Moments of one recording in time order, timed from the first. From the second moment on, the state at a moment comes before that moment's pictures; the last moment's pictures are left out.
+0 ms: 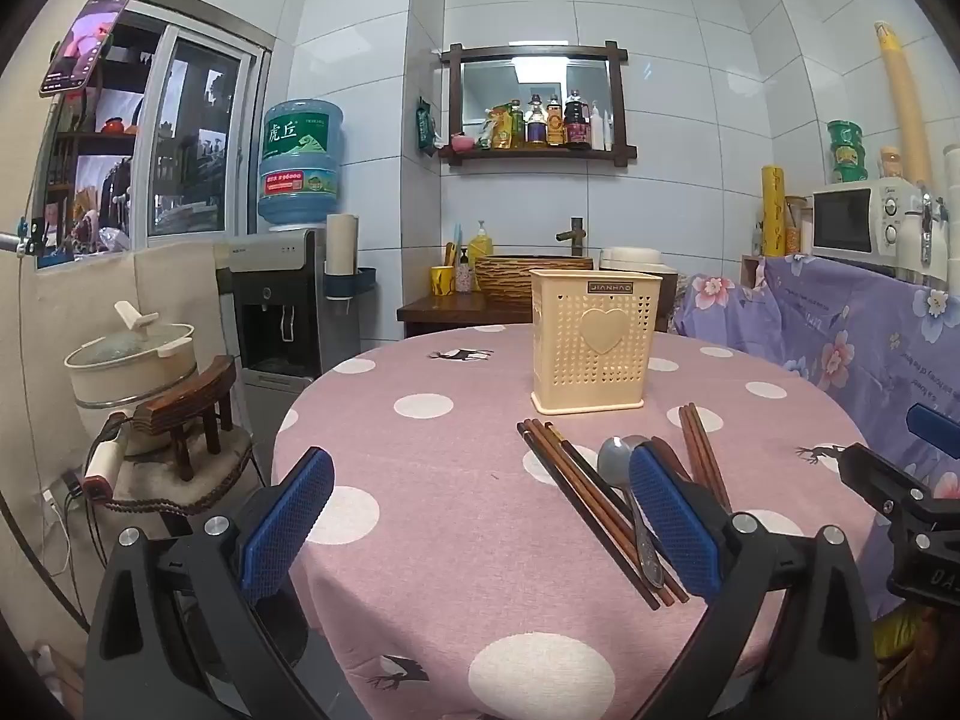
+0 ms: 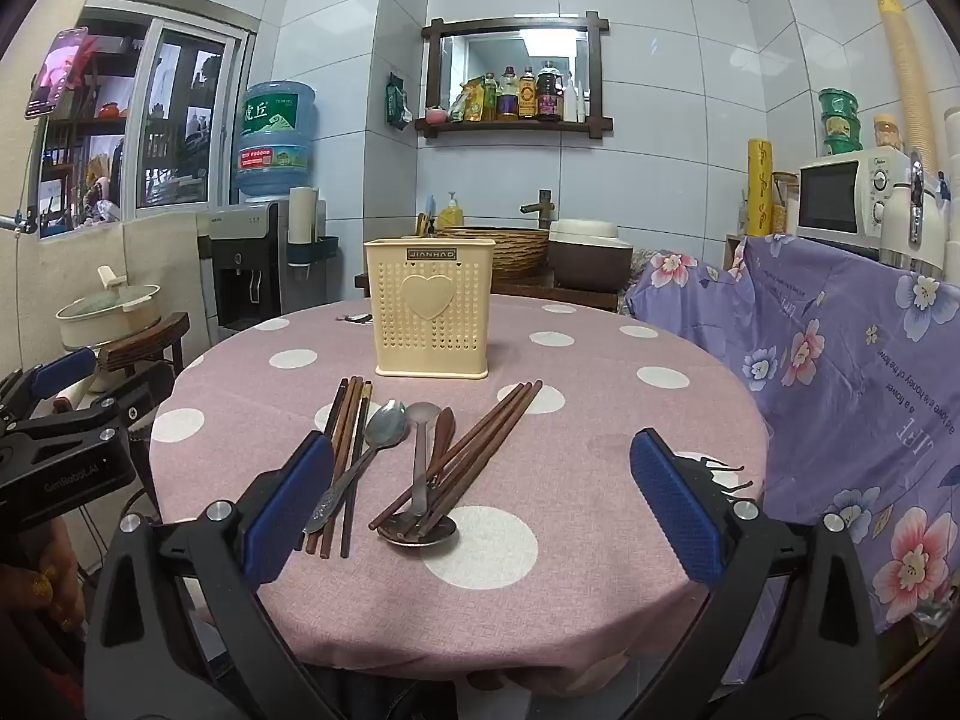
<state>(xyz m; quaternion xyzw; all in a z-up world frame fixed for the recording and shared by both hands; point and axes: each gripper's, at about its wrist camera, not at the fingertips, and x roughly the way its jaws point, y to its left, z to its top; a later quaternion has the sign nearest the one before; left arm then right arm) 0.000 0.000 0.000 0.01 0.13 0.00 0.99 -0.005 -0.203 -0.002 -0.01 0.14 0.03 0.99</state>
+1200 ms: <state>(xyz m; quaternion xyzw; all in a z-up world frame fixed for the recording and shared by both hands) 0.001 0.000 -0.001 0.02 0.13 -0.01 0.99 -0.003 -0.203 -0.004 -0.01 0.15 0.03 0.99</state>
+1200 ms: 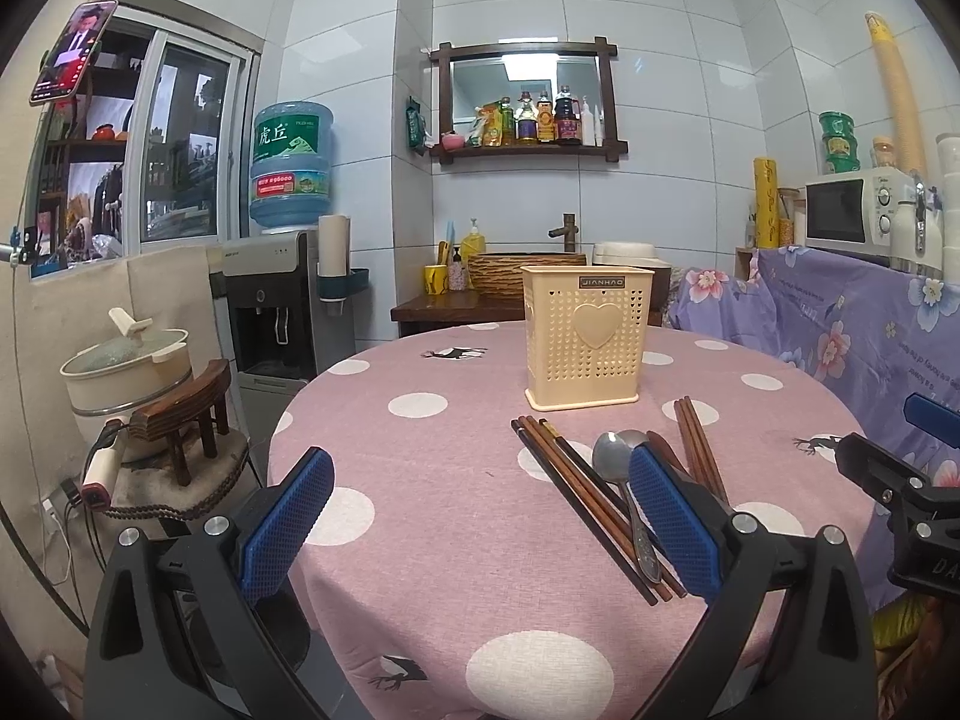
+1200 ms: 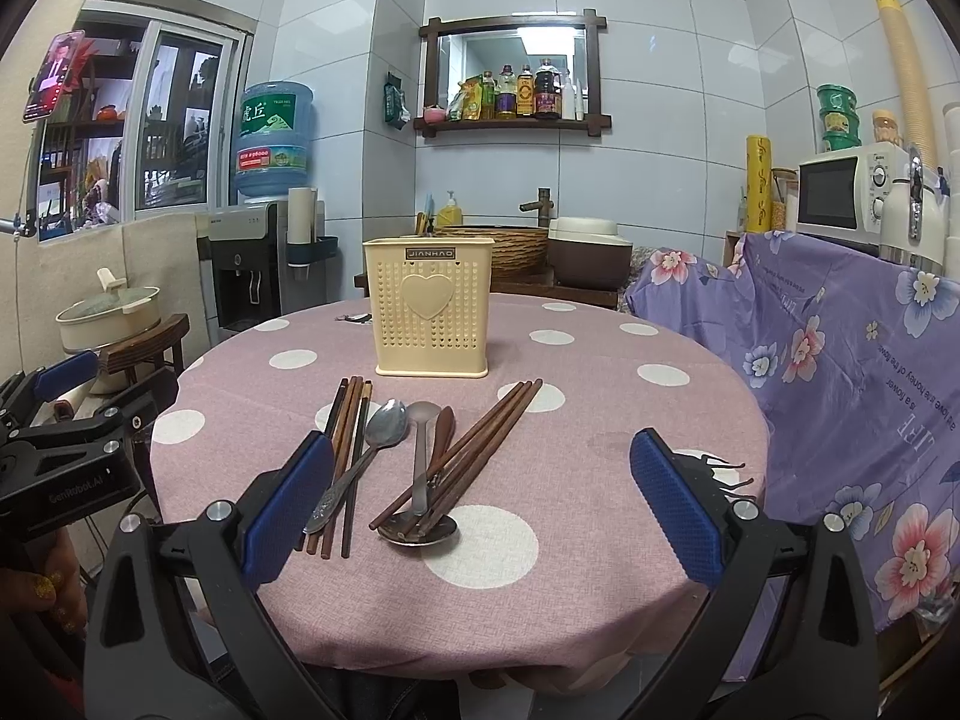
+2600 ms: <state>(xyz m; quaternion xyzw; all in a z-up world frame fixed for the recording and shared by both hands) 0.000 0.000 -0.001 0.01 0.13 -0.01 0.99 -0.004 -0.199 -0.007 -0.01 0.15 0.03 0.99</state>
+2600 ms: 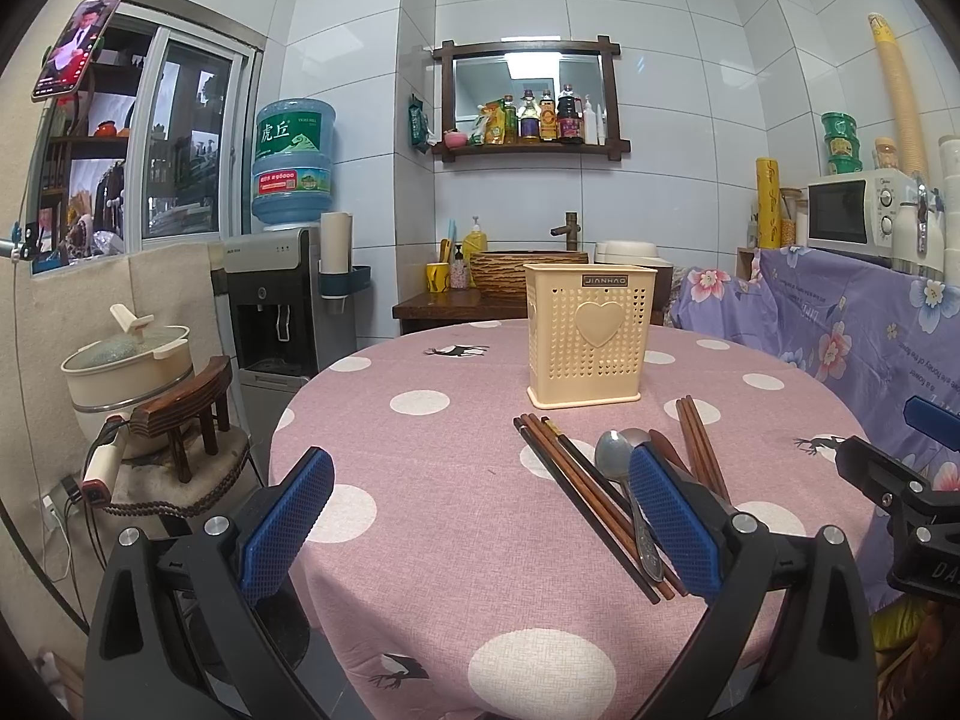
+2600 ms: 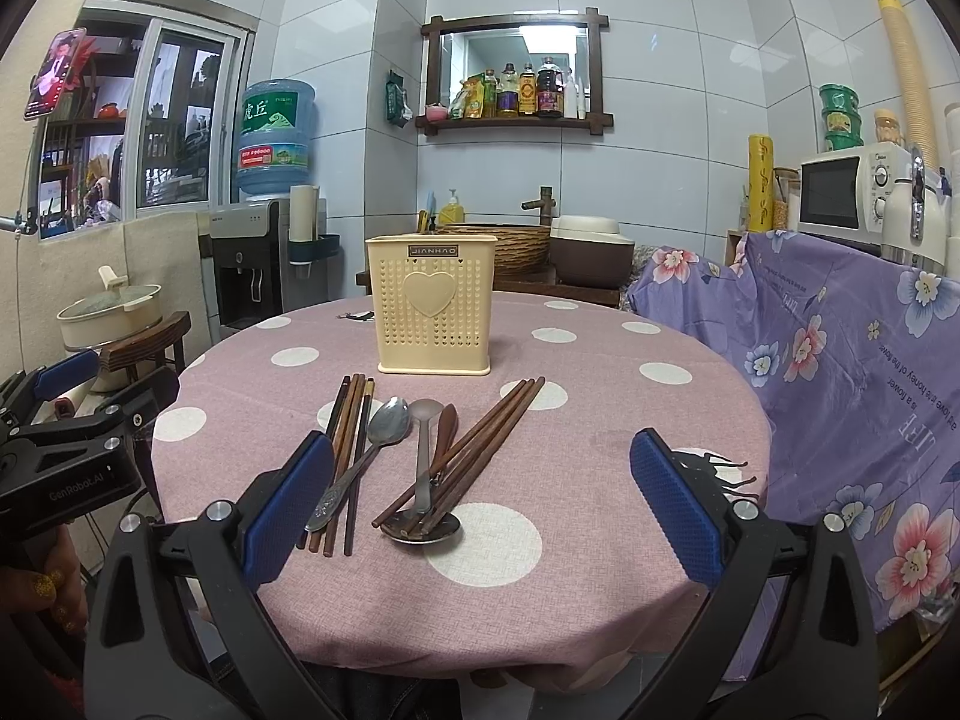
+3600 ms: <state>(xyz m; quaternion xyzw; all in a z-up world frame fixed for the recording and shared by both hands) 0.015 0.008 -0.012 0.01 0.18 0.00 0.98 0.008 -0.200 -0.014 -0.03 0.17 0.01 0.99</state>
